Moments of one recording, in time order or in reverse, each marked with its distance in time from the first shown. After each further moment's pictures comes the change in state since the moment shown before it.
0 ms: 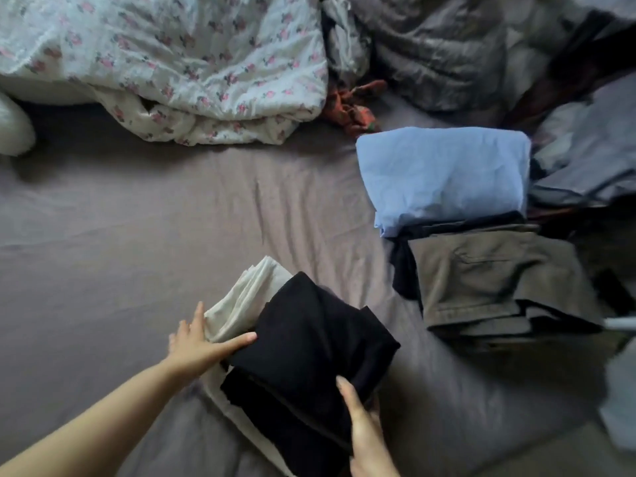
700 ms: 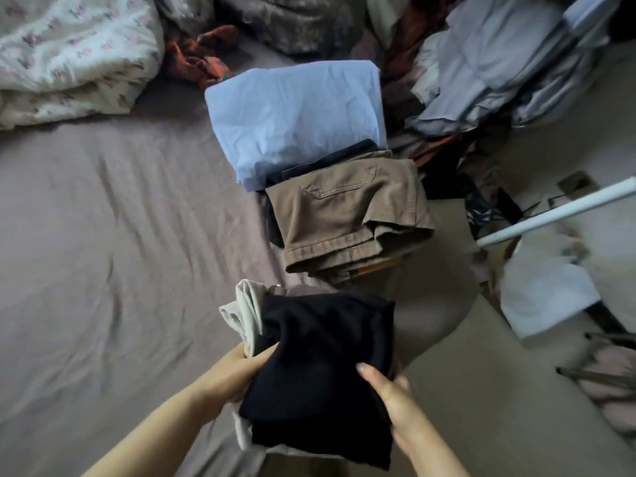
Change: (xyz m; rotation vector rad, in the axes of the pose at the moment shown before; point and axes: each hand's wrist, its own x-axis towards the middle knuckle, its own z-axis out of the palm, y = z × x) left_hand -0.111 0.094 0.200 -0.377 -0.635 0.210; right_hand -0.011 -0.051 -0.221 -0.071 0.029 -0.157
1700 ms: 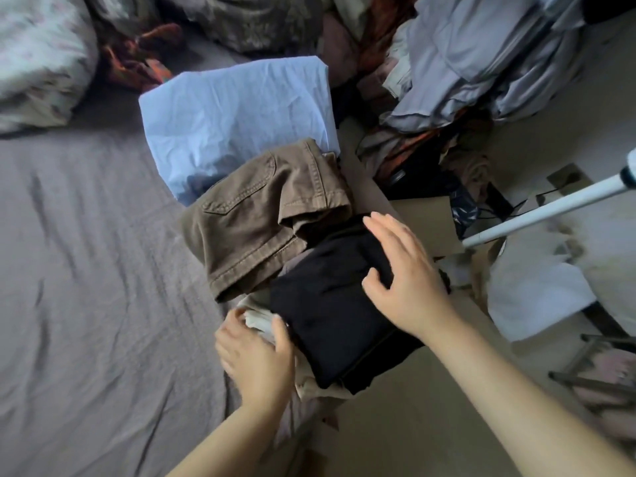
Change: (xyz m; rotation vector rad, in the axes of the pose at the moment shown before) left_hand 0.075 0.050 0.151 0.283 1.055 0.225; right_hand 0.069 -0.186 -0.073 -1.148 0.097 -1.018
